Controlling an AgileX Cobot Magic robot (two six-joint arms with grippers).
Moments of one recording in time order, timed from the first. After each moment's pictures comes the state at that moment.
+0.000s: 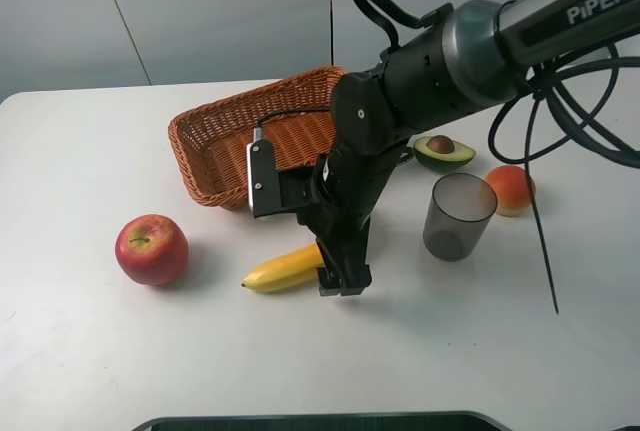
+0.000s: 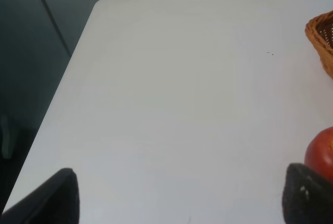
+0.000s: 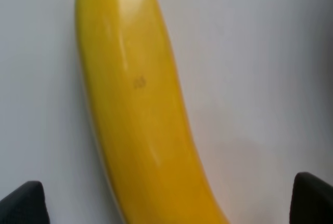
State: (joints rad) left arm 0.07 0.00 -0.51 0.15 1.08 -0.05; right arm 0.83 2.02 -1.08 0.21 0.56 -1.05
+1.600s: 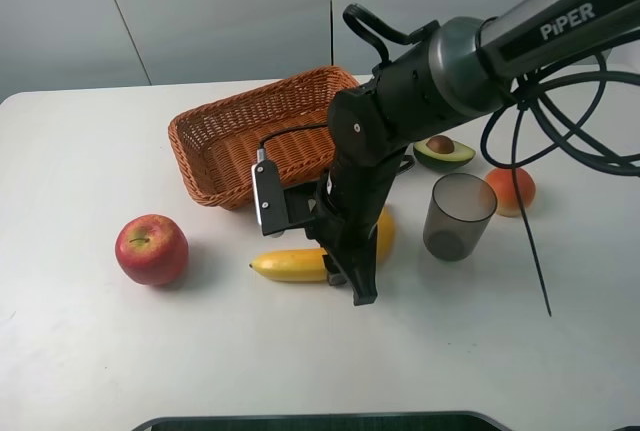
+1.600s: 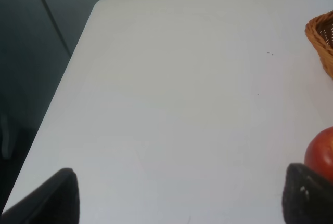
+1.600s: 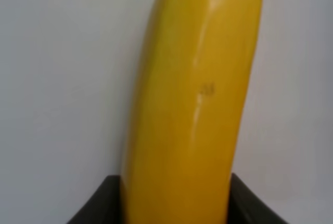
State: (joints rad) left arm 0.07 0.00 -0.51 0.15 1.08 -0.05; right arm 0.83 2.05 -1.09 0.17 0.61 -1.06
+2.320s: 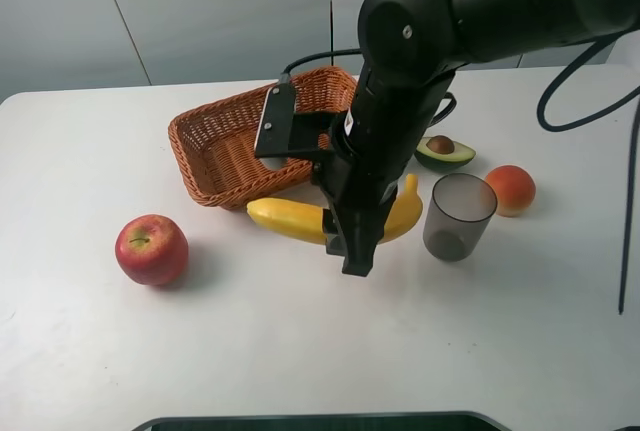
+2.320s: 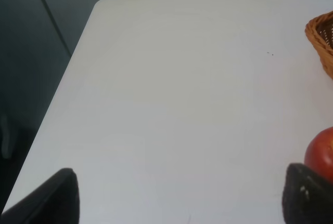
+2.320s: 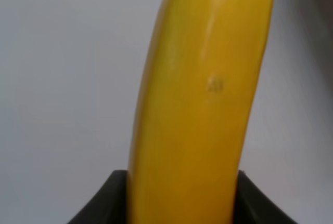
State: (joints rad) left arm 0.07 0.00 -0.51 0.15 1.08 -0.05; right arm 0.83 1.78 -1.09 0.17 0.78 -0.73
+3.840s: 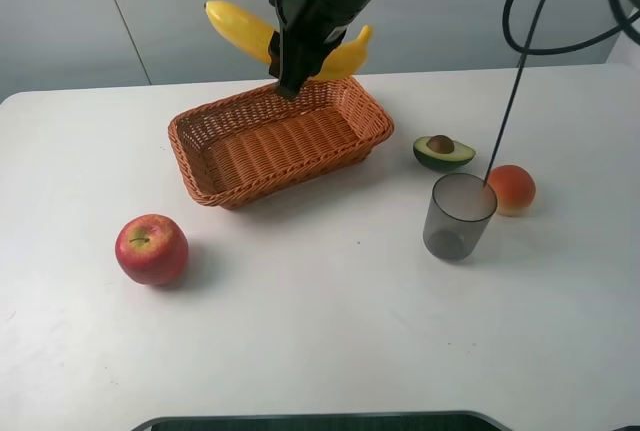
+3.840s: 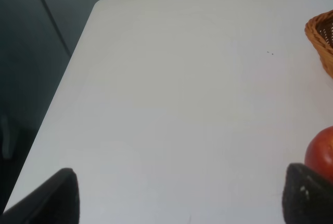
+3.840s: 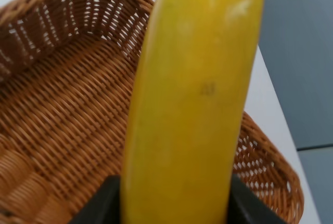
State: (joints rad) left arm 0.07 0.00 -0.51 0.15 1.08 -0.04; right arm 0.70 1.94 -1.49 0.06 0.55 -0.74
